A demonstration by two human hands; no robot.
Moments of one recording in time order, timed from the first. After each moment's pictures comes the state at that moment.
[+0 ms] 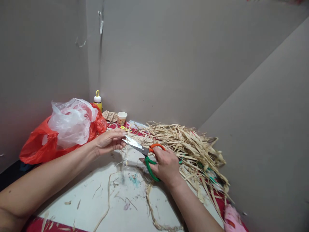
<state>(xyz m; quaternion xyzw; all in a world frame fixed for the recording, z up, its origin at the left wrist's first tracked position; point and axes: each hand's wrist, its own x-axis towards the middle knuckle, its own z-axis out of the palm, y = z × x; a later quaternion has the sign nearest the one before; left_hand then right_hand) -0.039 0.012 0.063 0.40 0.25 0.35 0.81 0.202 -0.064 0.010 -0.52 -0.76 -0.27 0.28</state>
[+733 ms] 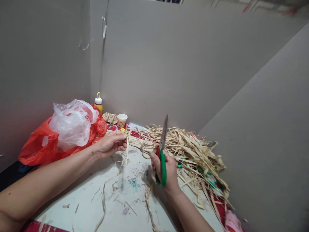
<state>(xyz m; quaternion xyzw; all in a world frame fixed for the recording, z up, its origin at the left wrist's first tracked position) -0.034 0.013 0.054 0.42 0.22 0.37 0.80 0.176 -0.074 0.015 -0.57 -0.59 0.19 0.54</state>
